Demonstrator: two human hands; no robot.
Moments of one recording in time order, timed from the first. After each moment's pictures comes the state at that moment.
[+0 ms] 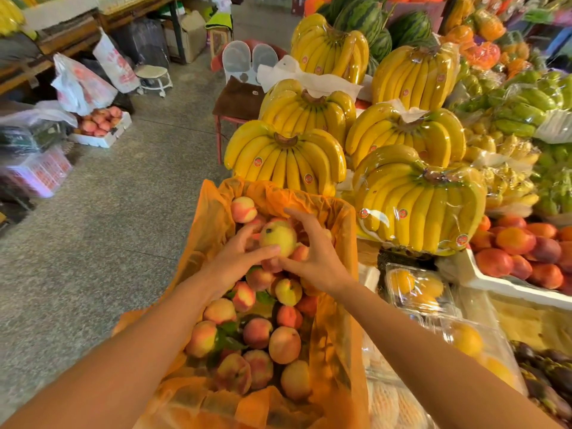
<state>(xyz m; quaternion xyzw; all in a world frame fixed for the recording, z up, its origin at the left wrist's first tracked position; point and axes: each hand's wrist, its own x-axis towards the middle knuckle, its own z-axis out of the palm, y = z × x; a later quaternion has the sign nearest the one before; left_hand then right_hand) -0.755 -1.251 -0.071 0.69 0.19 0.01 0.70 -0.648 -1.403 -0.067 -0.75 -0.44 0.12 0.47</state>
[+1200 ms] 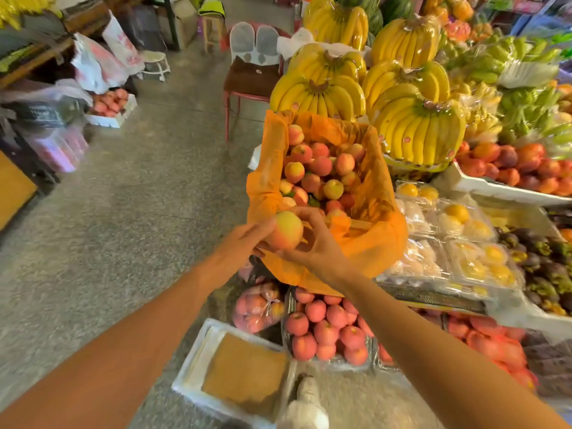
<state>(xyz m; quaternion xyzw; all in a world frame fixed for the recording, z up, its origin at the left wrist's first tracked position) -1.083 -1.265 -0.062 0.71 0.16 -0.01 0.69 -0.997 -1.426 -0.067 -0.71 -0.29 0.25 0.59</state>
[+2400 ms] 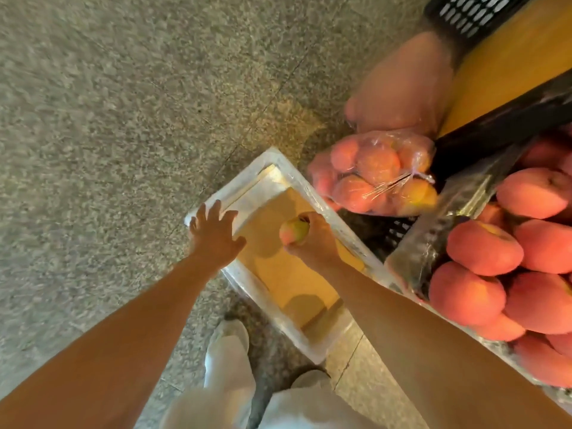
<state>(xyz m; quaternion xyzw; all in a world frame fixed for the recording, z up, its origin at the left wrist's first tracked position) -1.282 -1.221 -0.771 0.82 0.45 -0.25 0.25 -1.113 -1.345 -0.785 -0.85 -0.31 0.39 0.19</state>
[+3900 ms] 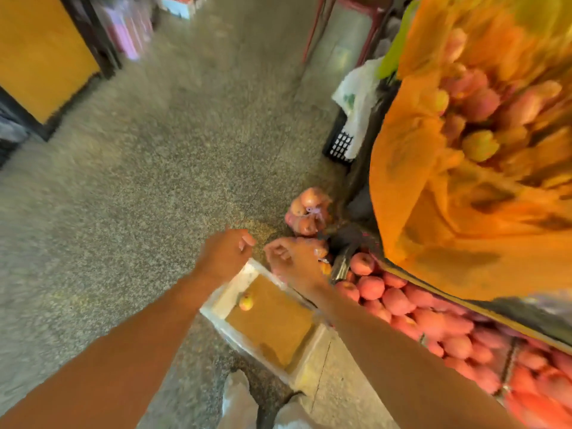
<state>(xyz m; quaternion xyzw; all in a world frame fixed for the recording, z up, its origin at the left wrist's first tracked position) -1.202 -1.162 -0.316 0.85 0.36 -0.04 0.38 -1.083 -1.294 -0.328 -0.78 -0.38 0.35 0.34</state>
